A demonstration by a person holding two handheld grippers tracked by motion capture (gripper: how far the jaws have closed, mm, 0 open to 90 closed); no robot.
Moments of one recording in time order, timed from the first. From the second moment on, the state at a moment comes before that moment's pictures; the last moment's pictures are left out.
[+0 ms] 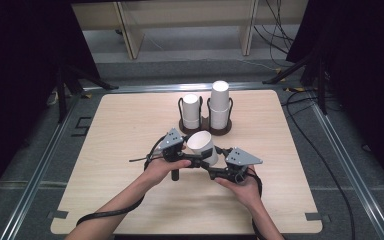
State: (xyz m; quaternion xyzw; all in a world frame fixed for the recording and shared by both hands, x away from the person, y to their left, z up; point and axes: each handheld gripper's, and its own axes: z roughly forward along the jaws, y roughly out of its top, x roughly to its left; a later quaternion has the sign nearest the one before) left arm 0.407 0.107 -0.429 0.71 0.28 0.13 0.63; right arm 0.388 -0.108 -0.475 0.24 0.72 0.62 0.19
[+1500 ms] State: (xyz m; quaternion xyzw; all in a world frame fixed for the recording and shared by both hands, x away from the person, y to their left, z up) left arm 0.396 0.140 -0.414 0.71 0.24 0.27 0.60; right arm 0.388 -0.110 -0.478 0.25 0.75 0.59 0.18
